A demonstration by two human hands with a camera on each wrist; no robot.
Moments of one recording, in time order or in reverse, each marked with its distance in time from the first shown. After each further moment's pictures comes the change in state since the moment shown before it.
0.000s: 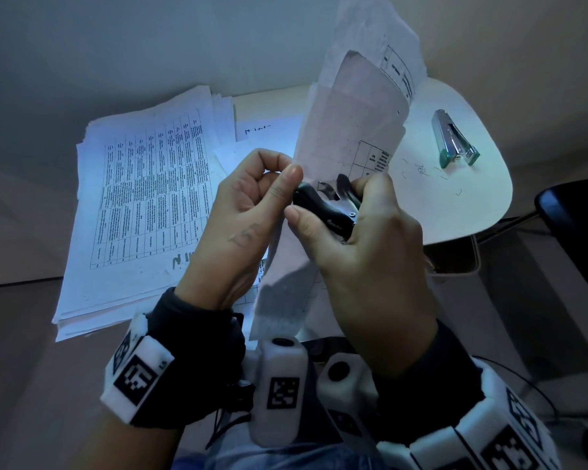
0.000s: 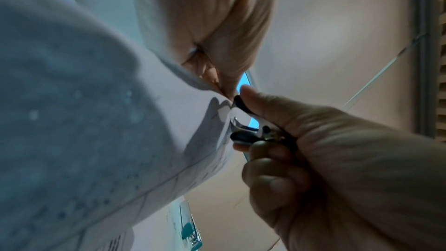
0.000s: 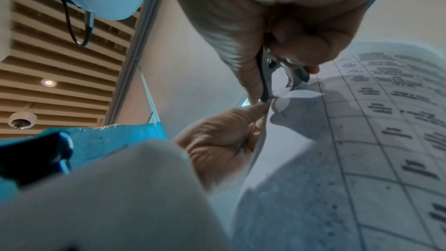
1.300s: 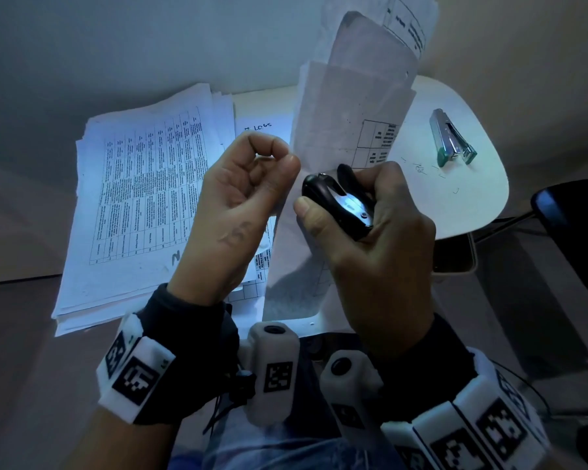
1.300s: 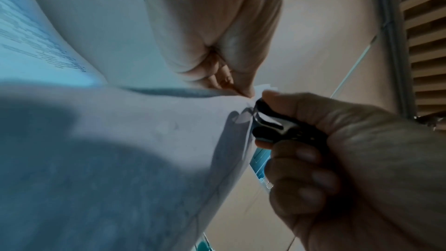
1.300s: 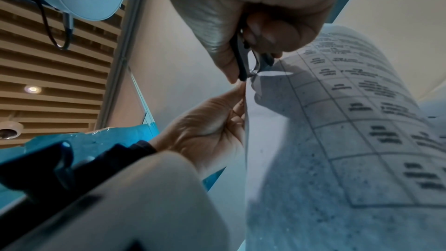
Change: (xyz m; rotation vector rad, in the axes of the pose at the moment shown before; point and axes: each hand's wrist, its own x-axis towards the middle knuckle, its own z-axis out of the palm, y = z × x) left_hand -0.002 0.004 -0.008 0.226 0.001 0.180; right_hand -0.001 0.015 0.004 0.226 0.152 -0.178
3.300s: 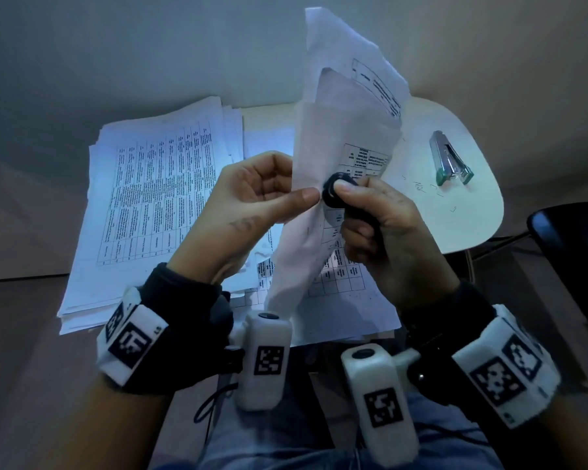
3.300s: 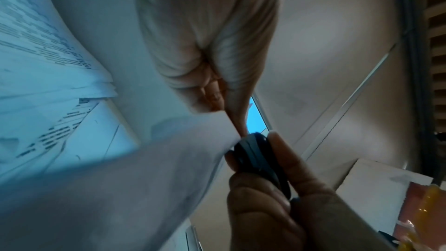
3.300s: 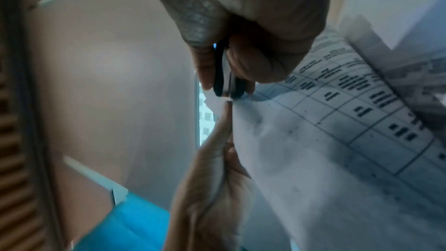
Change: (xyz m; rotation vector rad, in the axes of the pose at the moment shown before) left_hand 0.014 0.003 -0.007 -0.041 -0.110 -0.206; right_hand 0.043 0.018 -0.017 0.645 -0.362 0.646
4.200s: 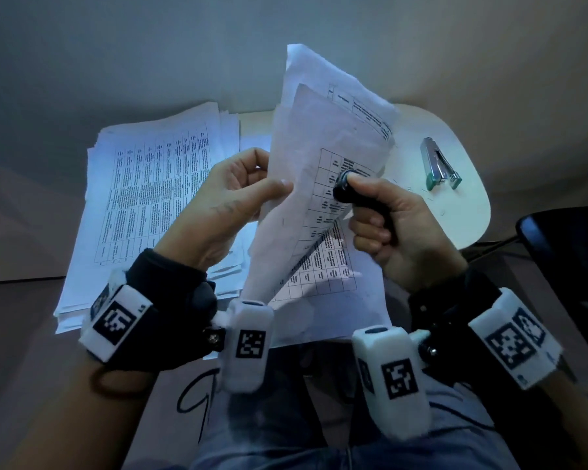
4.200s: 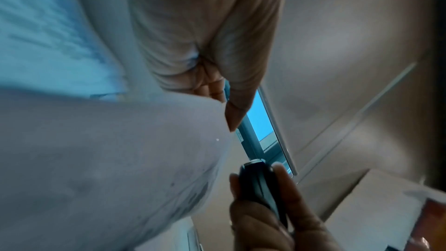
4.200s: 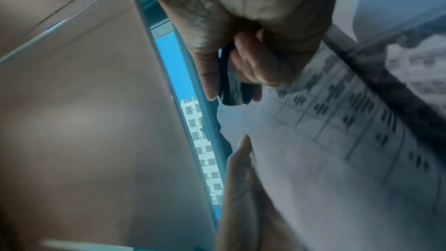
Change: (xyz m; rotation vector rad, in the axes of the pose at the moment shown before) left_hand 0.008 0.006 -0.008 0.041 0.057 -0.085; right_hand 0.011 -0.011 -0.018 0.087 -0.035 0.104
